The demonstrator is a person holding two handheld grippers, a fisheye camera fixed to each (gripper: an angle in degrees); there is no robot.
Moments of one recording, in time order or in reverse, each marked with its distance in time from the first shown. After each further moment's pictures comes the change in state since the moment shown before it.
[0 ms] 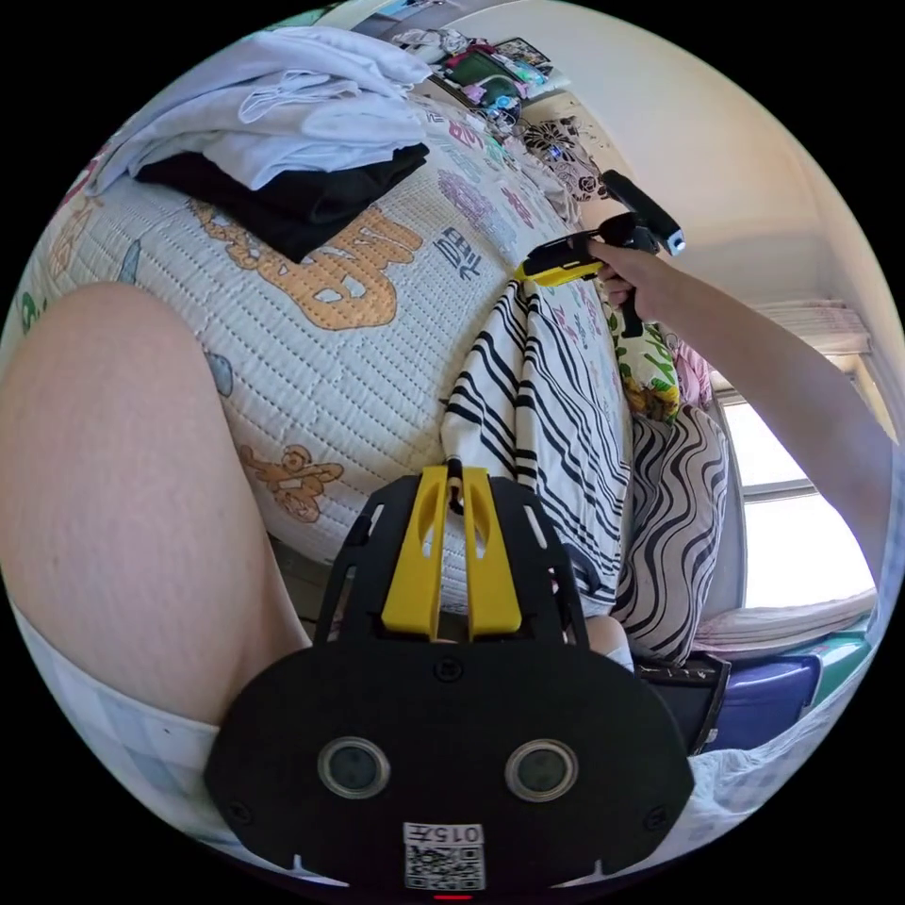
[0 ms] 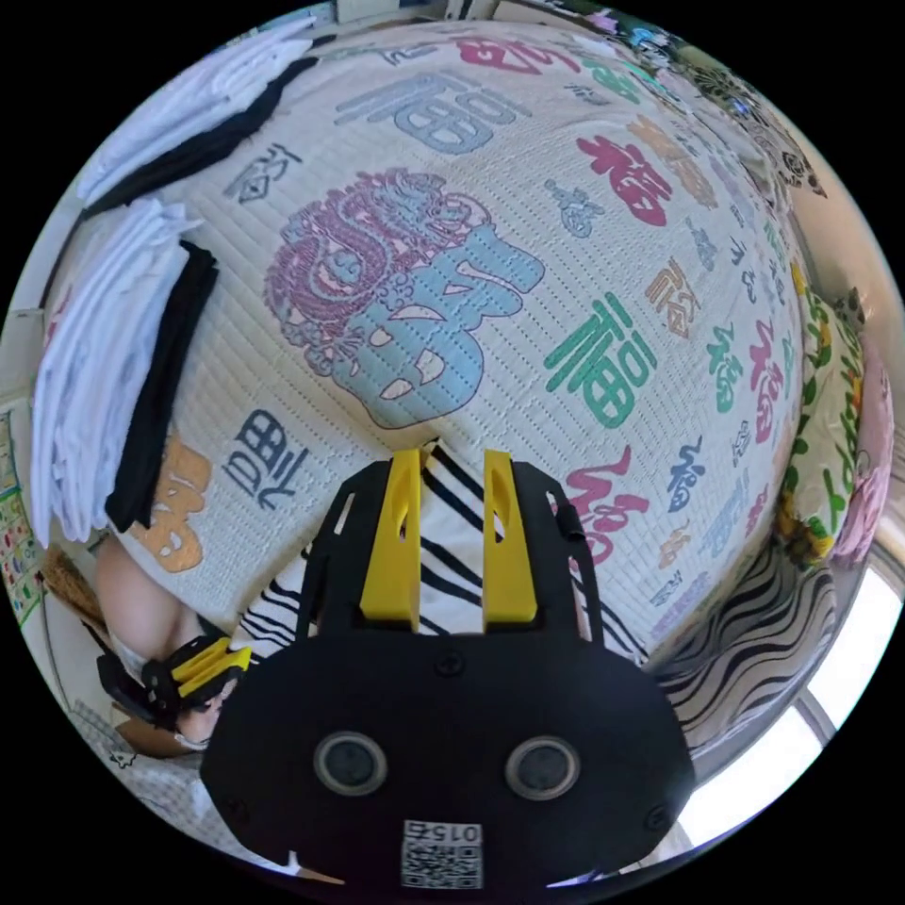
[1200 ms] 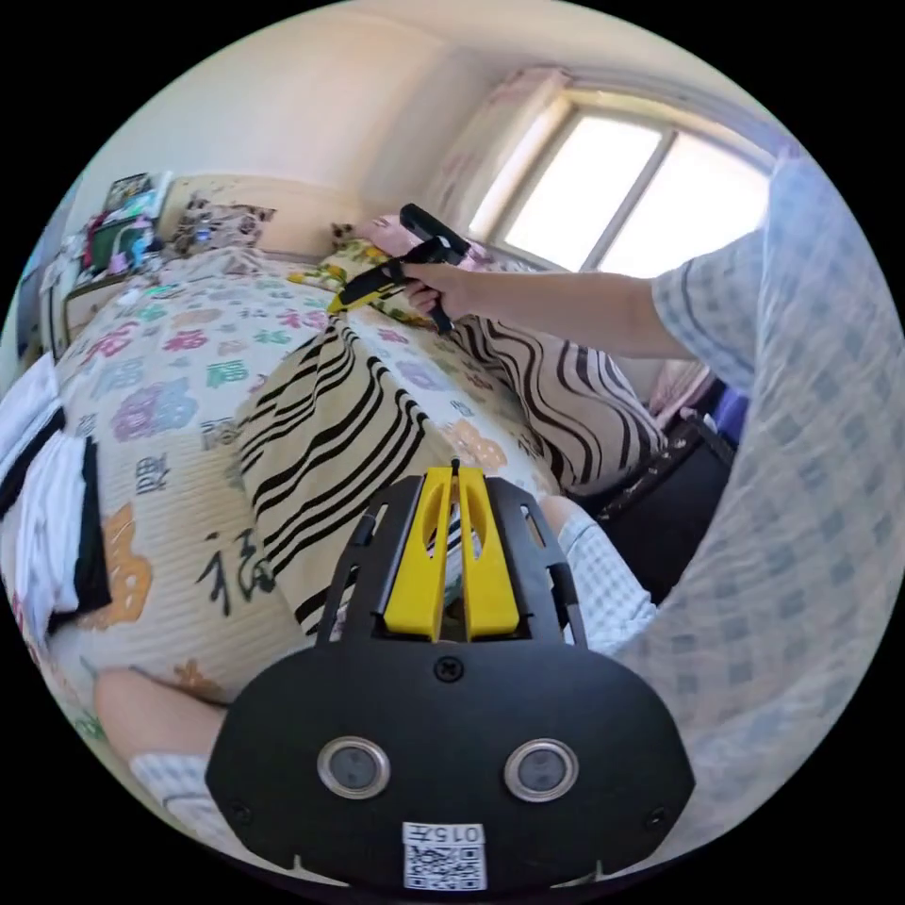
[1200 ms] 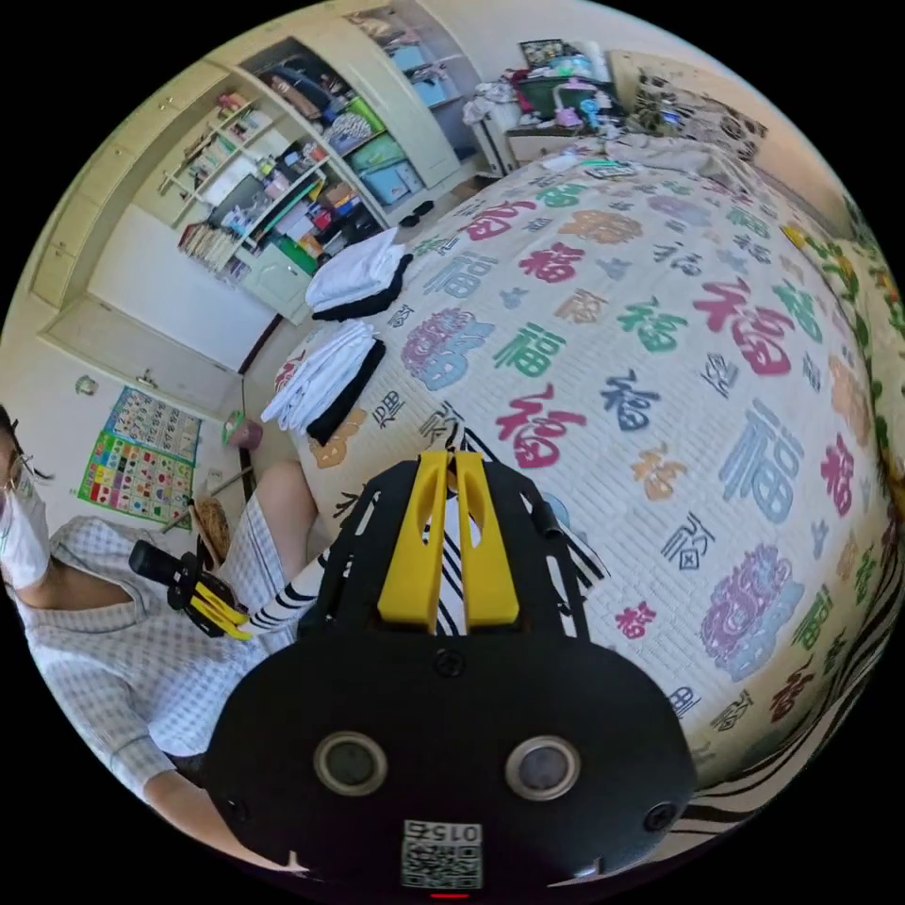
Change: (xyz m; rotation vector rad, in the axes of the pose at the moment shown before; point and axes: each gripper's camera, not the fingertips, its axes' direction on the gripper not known) left arm 0.220 0.221 0.112 -0.068 0.127 0.996; right arm 0.356 0.405 -0.065 0.562 -0.630 -0.020
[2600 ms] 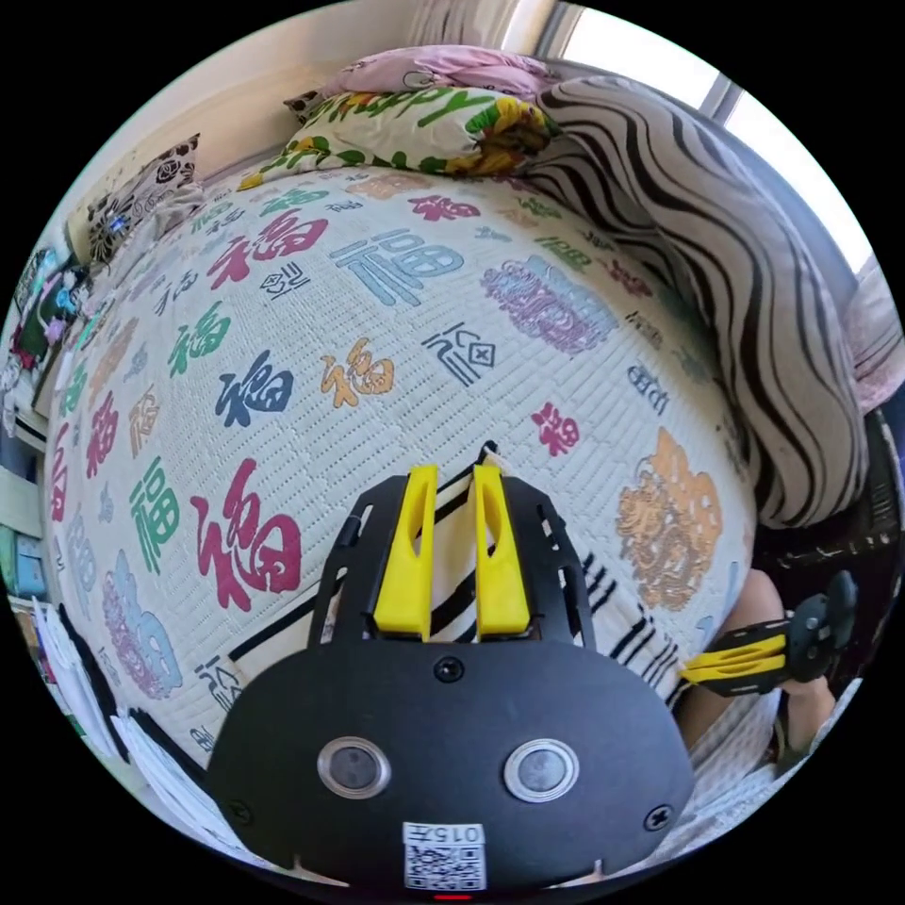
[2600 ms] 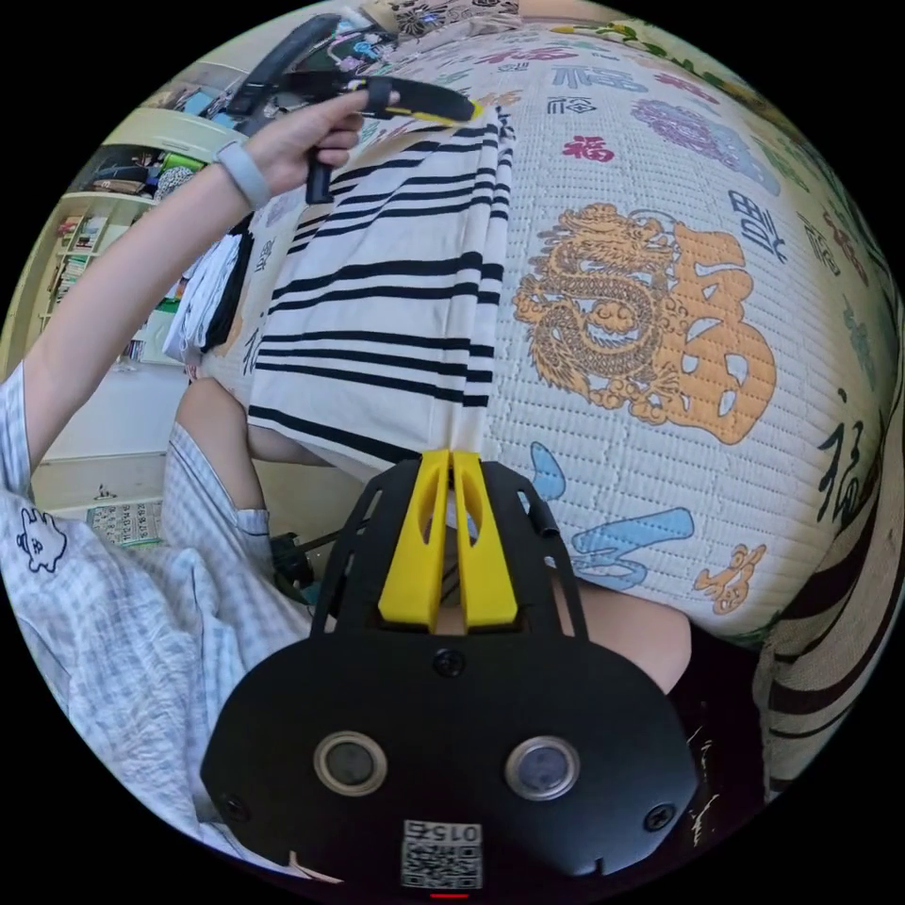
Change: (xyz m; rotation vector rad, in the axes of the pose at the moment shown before) left arm -0.180 -0.189 0.536 -0.488 -0.307 0.099; right arm 0.023 0.394 -0.158 -0.102 0.092 0.482
